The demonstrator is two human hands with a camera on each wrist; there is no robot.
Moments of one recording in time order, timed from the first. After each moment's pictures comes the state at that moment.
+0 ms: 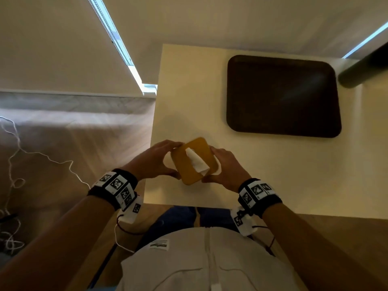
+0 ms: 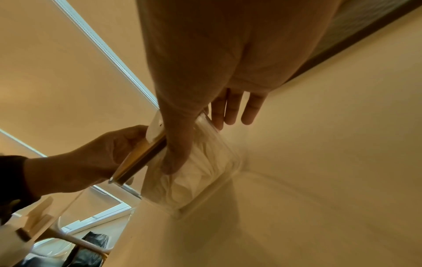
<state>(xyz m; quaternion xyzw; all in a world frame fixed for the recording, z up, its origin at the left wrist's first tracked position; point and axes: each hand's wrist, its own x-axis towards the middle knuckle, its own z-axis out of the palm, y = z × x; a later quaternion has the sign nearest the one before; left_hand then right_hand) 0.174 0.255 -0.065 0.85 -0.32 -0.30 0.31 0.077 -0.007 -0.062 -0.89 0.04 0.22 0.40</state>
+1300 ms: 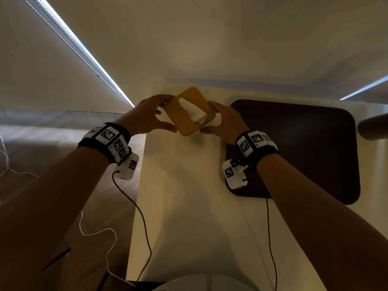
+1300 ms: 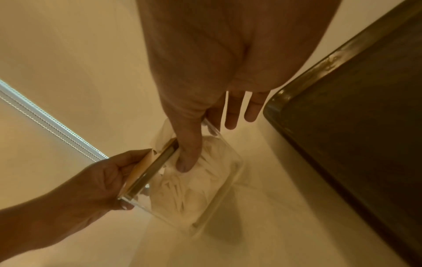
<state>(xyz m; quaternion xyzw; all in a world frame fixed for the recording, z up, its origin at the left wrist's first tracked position) 0.472 0.166 -0.066 0.88 -0.20 -0.28 0.32 0.384 -0.091 -0.061 -0.89 0.09 0.17 0.42</state>
